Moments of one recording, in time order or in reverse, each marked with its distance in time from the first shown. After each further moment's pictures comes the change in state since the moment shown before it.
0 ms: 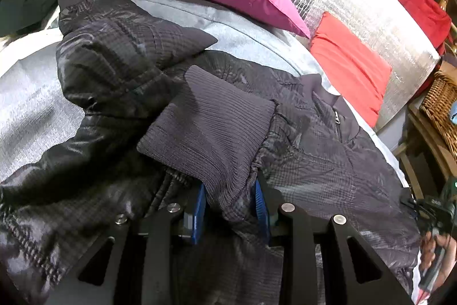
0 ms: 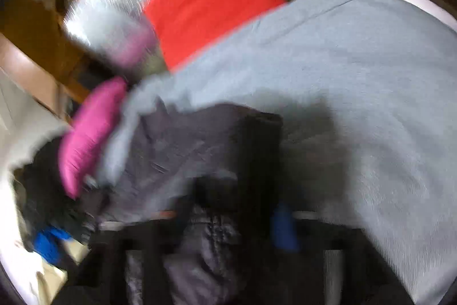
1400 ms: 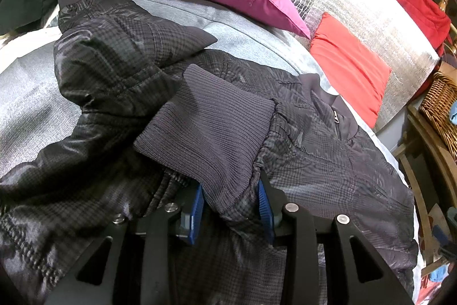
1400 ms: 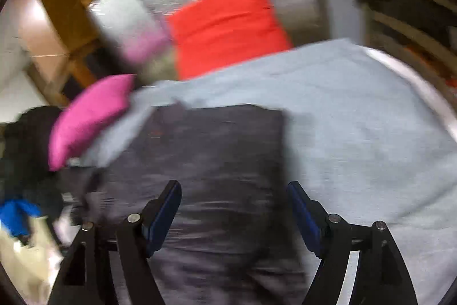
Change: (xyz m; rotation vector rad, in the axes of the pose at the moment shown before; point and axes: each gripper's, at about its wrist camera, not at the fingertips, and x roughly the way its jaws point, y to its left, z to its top) left arm 0.002 -0.001 -0.003 0.002 -0.004 0.002; right arm -0.116 0.060 -0.084 -0.114 -0.195 0.041
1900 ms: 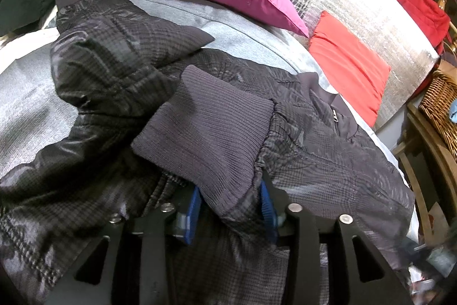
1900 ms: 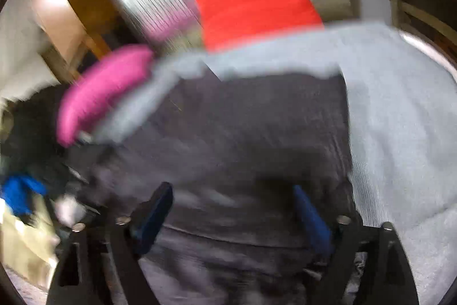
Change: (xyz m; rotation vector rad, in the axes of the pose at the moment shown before) left arm 0.002 -0.001 0.001 0.010 0.005 -0.005; right arm 0.078 -0.004 -0.032 -0.036 0.179 -0.117
